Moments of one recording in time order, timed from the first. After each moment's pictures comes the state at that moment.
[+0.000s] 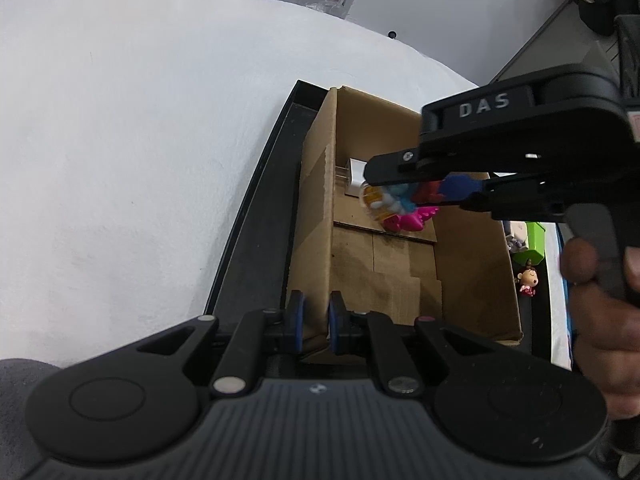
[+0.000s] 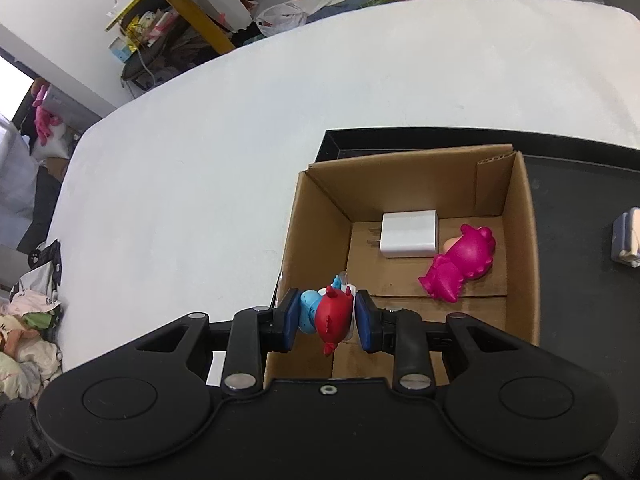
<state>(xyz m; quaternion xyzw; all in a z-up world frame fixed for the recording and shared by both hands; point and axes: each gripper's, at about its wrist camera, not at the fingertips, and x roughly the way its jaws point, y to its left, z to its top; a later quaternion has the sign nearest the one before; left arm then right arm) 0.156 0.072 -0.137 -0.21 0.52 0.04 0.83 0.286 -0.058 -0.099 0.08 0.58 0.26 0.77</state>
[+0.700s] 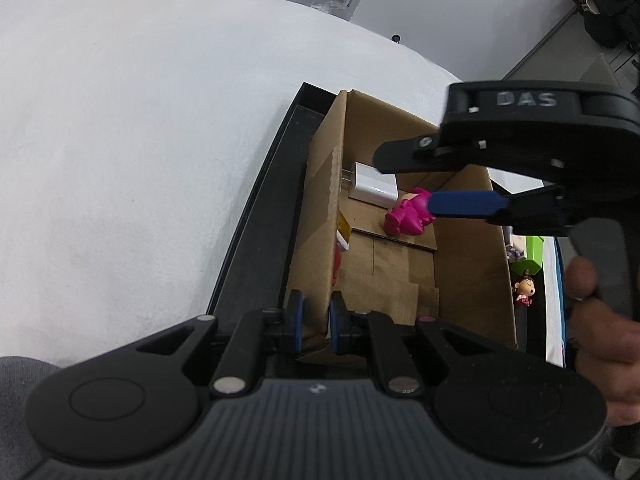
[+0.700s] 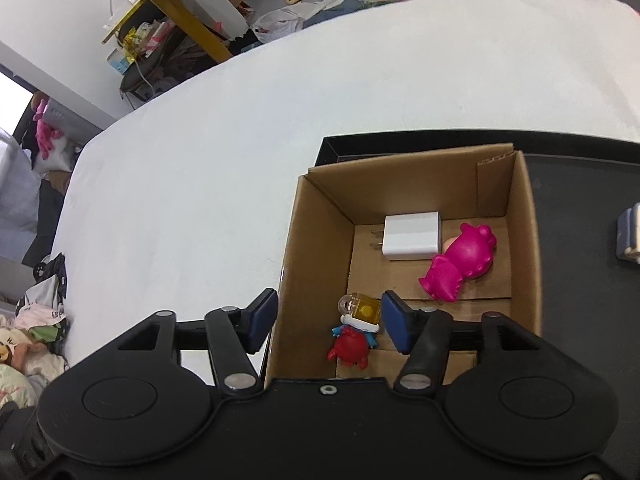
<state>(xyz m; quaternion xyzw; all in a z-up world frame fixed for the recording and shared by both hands) 0.152 0.079 -0.134 -0.22 0.51 0.04 0.83 0.282 -0.069 -0.088 0.10 0.57 0.26 0.77</state>
